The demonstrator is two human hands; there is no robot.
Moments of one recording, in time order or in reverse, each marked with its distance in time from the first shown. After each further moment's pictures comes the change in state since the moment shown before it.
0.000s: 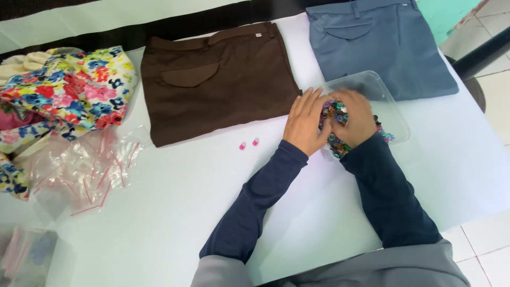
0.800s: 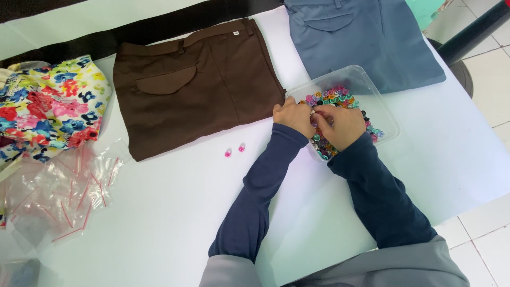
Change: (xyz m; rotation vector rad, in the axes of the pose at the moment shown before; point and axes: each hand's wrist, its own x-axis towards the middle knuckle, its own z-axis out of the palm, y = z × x) left_hand 0.024 -0.040 0.065 0.372 -0.586 -0.299; right_hand -0.005 -0.024 -0.012 -0.087 -0.188 0.325
